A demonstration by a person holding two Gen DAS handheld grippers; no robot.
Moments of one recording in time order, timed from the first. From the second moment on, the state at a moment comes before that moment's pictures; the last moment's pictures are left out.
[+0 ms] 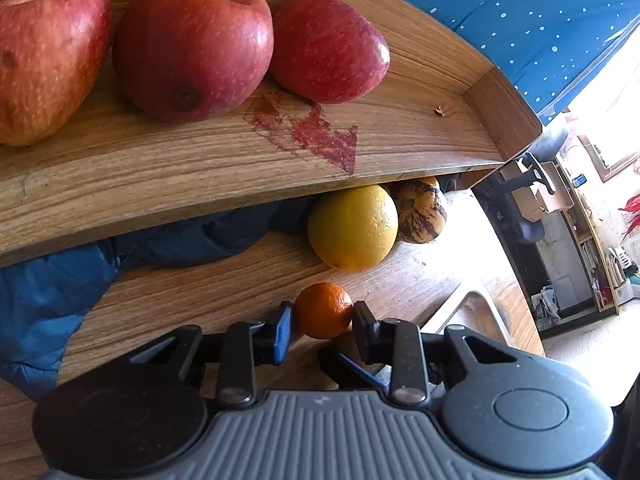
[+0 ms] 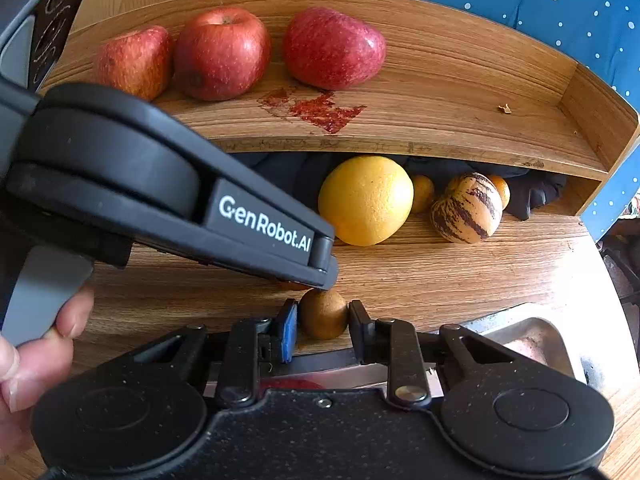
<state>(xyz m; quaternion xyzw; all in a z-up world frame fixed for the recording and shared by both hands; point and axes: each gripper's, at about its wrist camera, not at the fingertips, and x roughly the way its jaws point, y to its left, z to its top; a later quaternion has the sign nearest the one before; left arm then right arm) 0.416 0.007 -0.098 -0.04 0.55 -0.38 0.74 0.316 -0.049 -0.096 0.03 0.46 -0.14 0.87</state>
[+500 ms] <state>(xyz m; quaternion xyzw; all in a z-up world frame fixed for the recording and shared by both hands) 0.405 0.021 -0.070 -0.04 0.52 -0.37 0.77 0.289 -0.049 -0.075 0.04 0.43 -0.17 0.89</state>
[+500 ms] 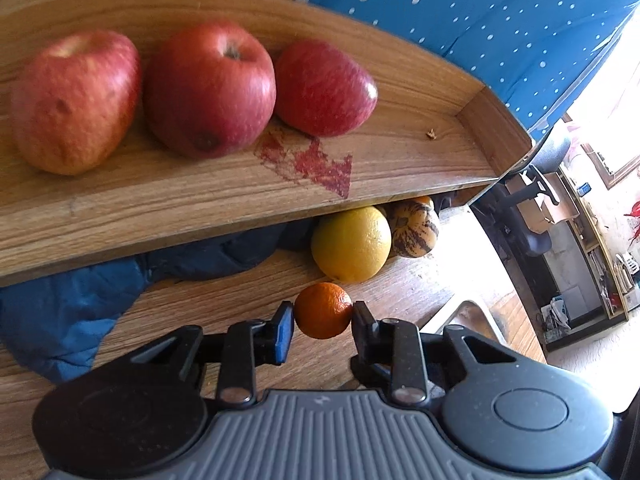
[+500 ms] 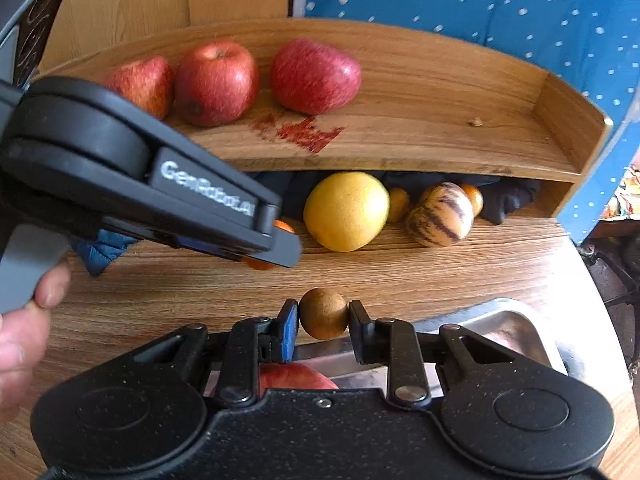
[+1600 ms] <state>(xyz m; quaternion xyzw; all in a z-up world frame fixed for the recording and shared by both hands) 0.253 0.088 -0.038 0.00 0.51 -0.34 0.79 0.120 0.020 -0.042 0.05 0.38 -0.14 0.91</state>
